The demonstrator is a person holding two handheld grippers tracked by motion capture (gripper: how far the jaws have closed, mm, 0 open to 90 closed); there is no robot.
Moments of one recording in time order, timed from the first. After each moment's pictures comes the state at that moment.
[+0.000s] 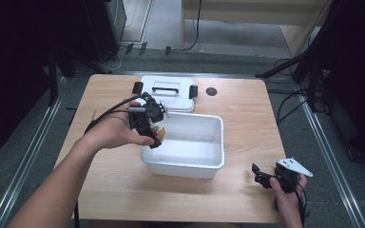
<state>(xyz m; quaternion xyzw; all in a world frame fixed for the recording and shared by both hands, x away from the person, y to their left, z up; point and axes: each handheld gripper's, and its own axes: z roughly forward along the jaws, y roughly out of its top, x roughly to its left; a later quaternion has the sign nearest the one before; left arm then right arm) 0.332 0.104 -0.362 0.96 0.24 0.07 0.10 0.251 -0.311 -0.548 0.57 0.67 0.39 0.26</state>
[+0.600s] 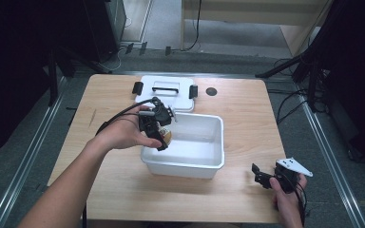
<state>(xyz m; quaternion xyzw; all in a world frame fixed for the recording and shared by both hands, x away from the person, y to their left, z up) 0.341 0.090 -0.388 0.97 0.23 0.06 0.10 0.251 -0.311 -0.548 0.57 0.68 0.39 0.26</state>
